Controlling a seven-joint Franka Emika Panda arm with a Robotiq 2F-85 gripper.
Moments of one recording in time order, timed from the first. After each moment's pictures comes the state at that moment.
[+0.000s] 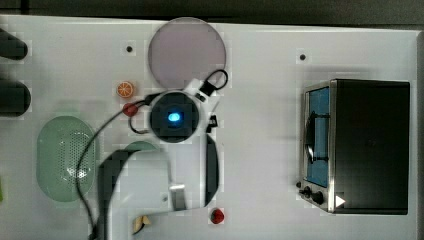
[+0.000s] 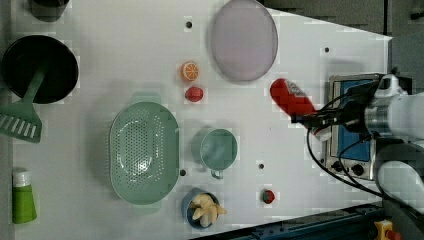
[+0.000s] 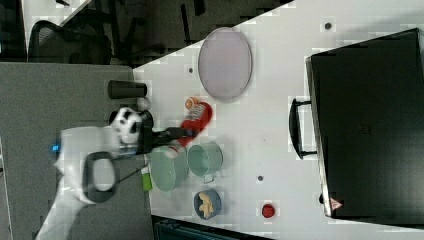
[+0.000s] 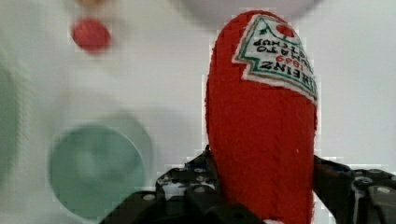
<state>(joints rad) -0.12 -0.04 0.27 -2.24 0.02 0.63 -0.85</state>
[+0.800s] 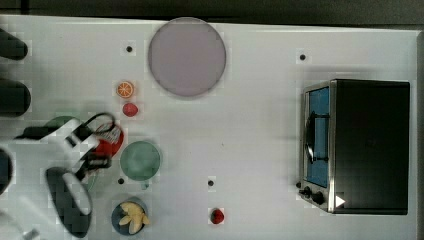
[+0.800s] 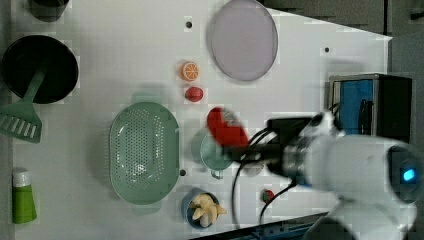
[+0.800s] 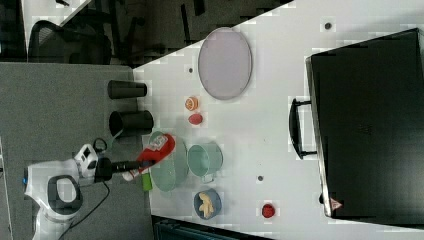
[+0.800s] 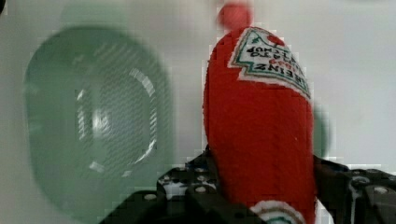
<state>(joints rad) -0.03 0.00 0.66 -2.20 0.03 0.60 -0.21</state>
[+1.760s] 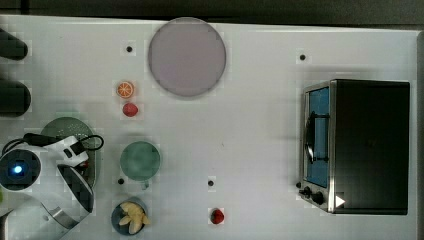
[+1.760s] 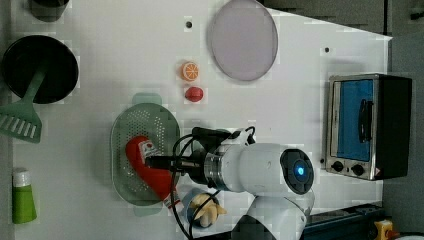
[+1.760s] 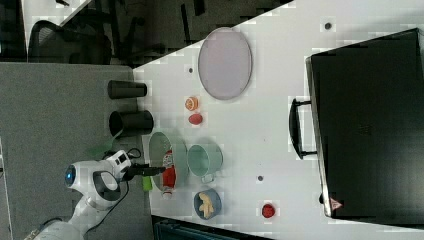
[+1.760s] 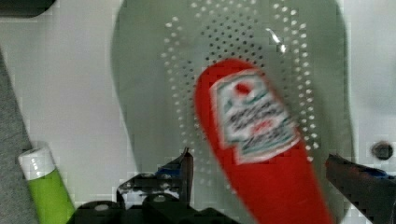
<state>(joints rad) 0.01 0.37 0.74 -2.22 -0.01 1.00 0.10</state>
